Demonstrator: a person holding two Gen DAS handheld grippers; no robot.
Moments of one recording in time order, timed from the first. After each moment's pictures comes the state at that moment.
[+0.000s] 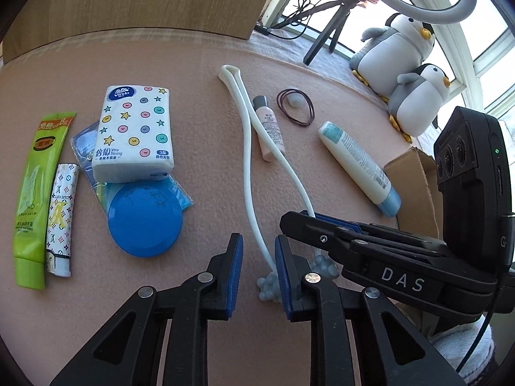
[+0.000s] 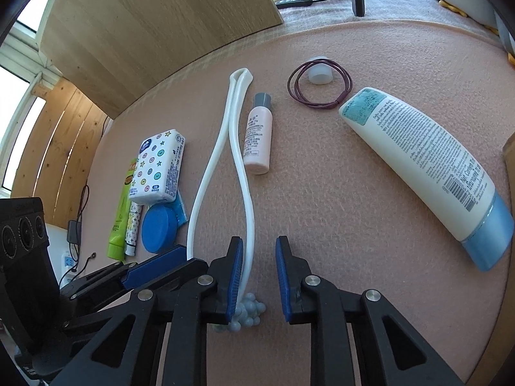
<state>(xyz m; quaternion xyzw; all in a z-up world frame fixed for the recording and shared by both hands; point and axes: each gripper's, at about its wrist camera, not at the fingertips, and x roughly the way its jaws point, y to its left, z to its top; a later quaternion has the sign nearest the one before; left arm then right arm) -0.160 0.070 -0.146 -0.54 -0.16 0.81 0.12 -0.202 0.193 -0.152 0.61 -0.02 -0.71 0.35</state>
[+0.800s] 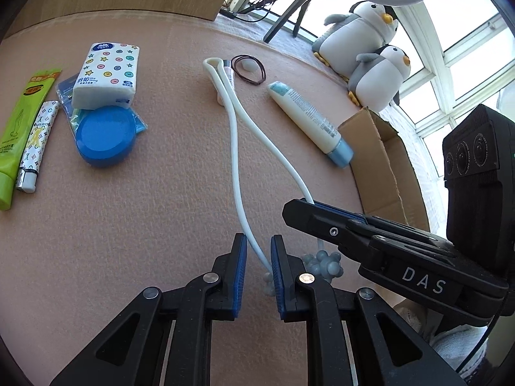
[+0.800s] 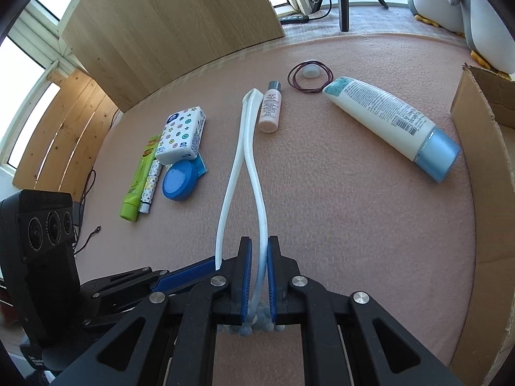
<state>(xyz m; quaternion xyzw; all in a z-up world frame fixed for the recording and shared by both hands) -0.097 0.091 -0.140 -0.54 -0.19 0.80 0.18 -0.136 0.237 -0.118 0.57 -0.01 -0.75 0.34</state>
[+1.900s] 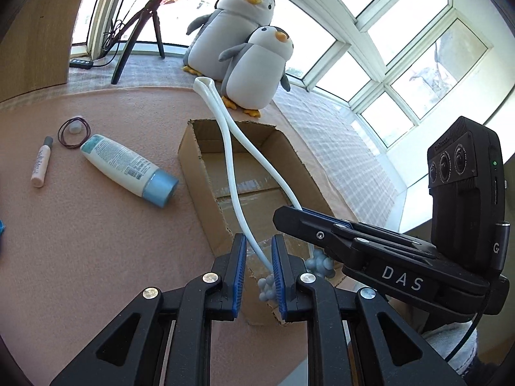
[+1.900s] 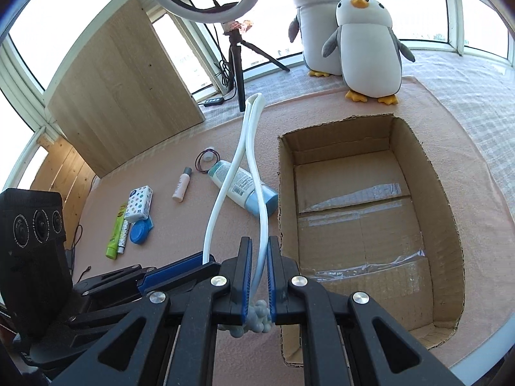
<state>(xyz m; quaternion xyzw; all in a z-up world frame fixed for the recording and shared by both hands) -0.109 0.273 -0.055 -0.47 -0.14 0.81 0.31 -0.161 0.405 -0.039 0.50 -0.06 -0.83 0.25</state>
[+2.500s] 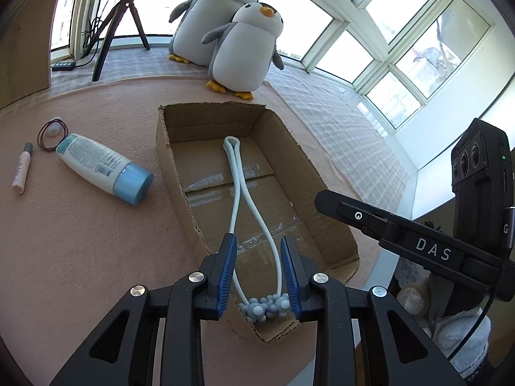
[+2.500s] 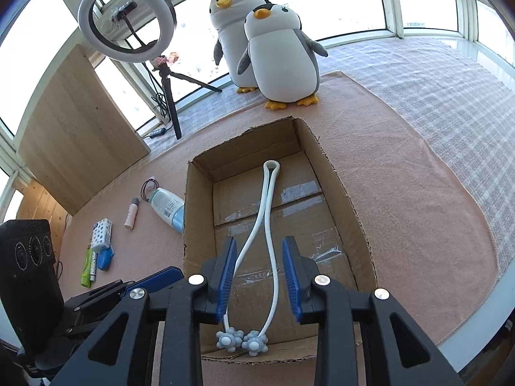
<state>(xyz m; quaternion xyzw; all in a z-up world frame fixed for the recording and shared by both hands) -0.114 0.314 -0.073 -0.49 -0.10 0.81 0.30 -0.172 0.480 -0.049 0.49 -0.10 -0.85 0.17</state>
